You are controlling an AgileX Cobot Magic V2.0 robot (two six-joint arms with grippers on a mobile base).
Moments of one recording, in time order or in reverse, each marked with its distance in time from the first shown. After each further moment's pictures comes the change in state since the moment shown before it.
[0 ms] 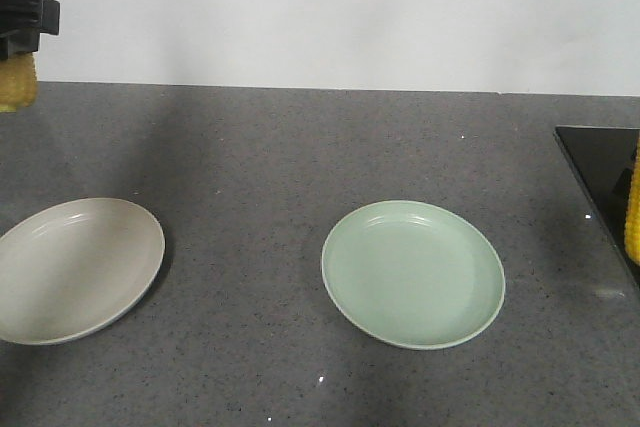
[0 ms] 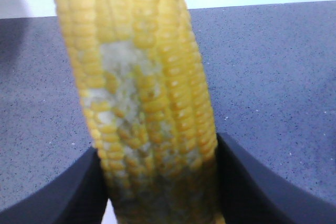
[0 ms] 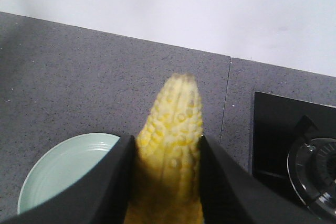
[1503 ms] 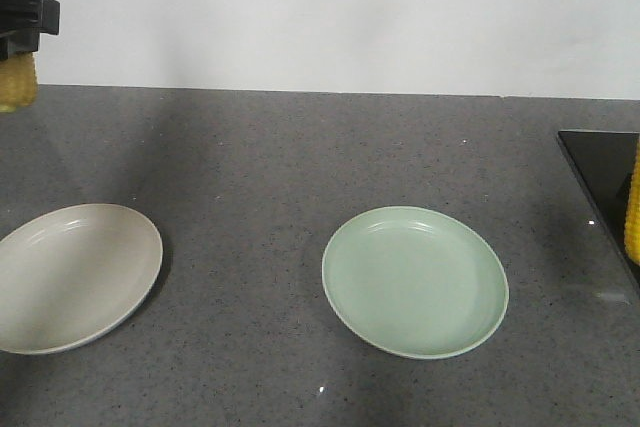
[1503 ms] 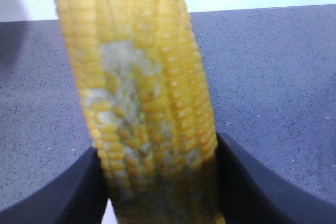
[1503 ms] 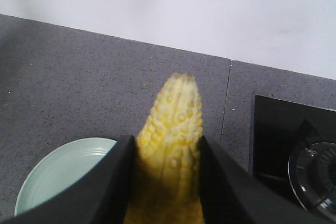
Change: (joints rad) left arm 0.000 0.000 0.000 0.000 0.000 0.000; right arm 0.000 0.000 0.000 0.000 0.000 0.000
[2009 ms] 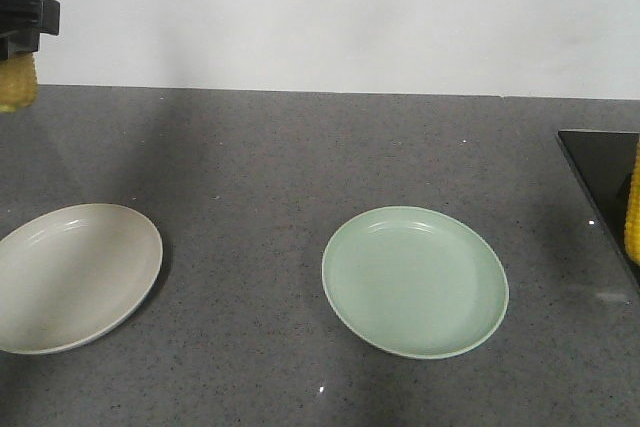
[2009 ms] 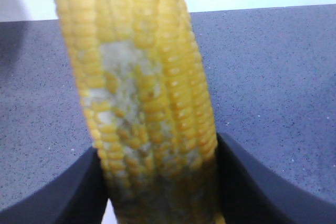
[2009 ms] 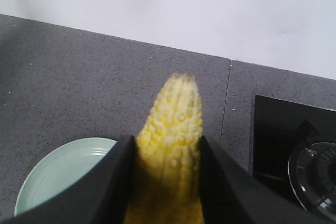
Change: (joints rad) left arm 0.000 0.000 0.000 0.000 0.000 0.000; right arm 0.000 0.000 0.000 0.000 0.000 0.000
